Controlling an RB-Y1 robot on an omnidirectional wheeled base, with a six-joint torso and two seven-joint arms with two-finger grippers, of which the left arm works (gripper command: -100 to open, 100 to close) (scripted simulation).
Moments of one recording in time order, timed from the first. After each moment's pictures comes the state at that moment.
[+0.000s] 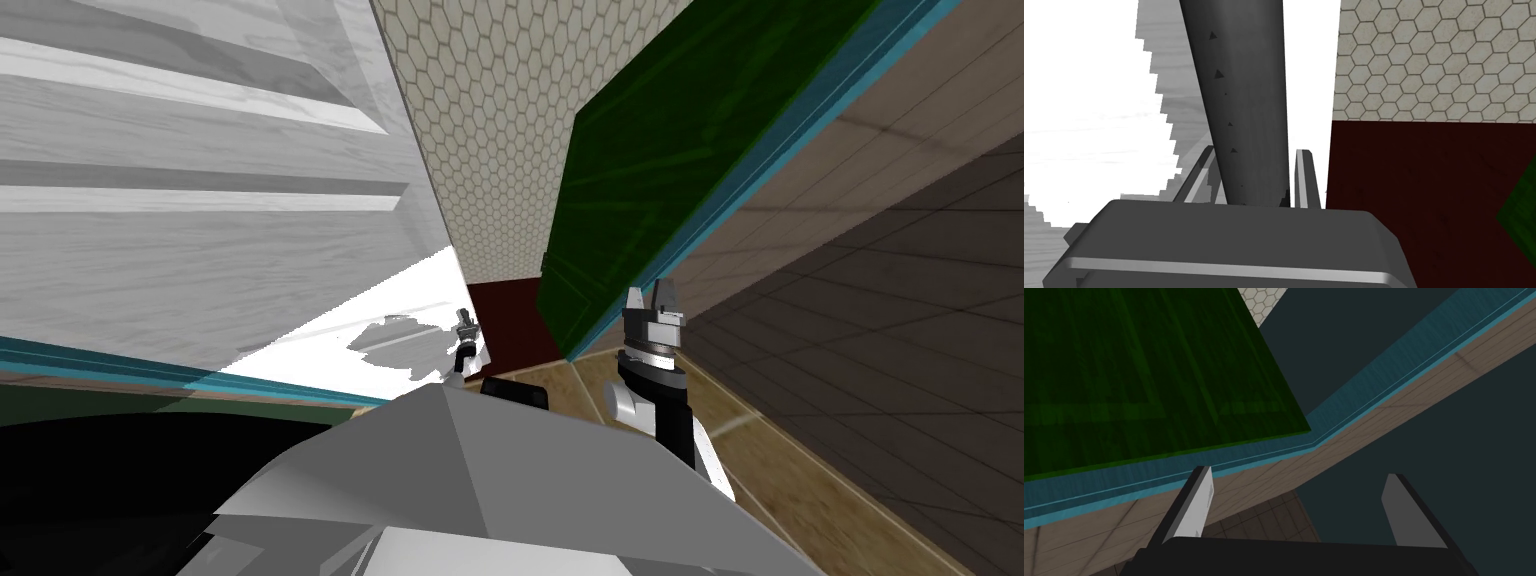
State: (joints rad) arm -0.12 0.04 0.05 -0.68 0.58 -0.88 1.14
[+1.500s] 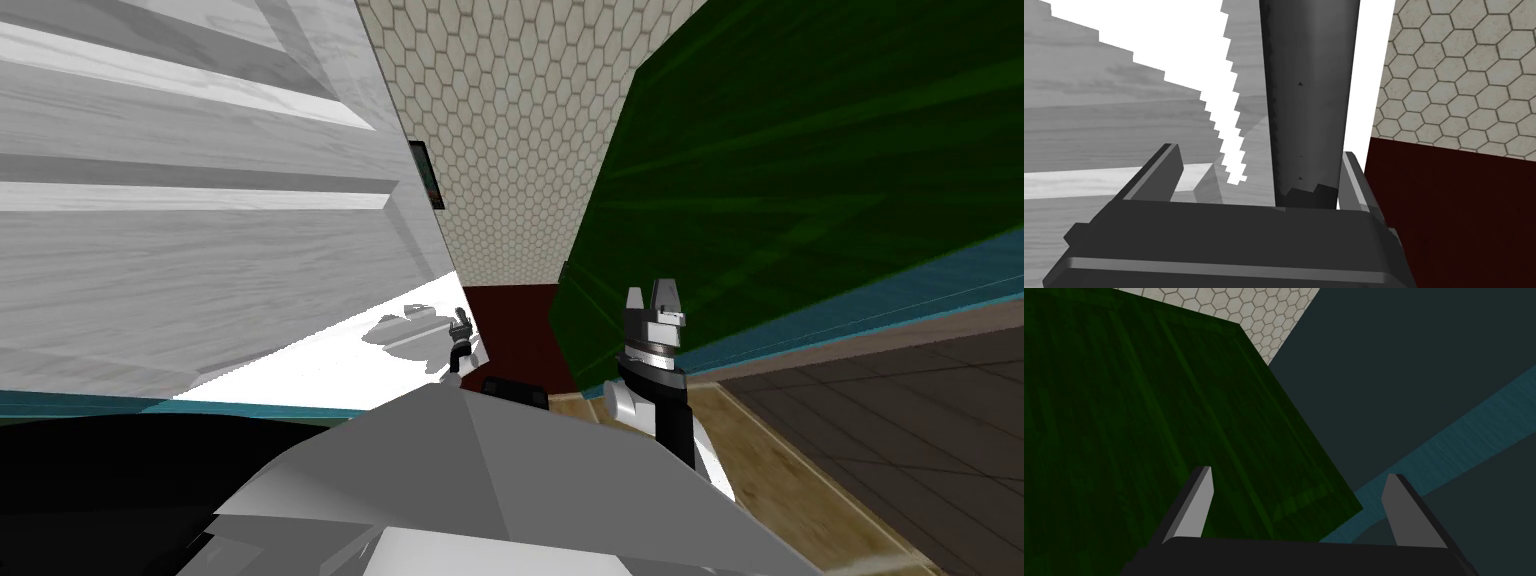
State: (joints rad) arm -0.09 0.03 0.16 -0.74 0.59 -0.86 1.10
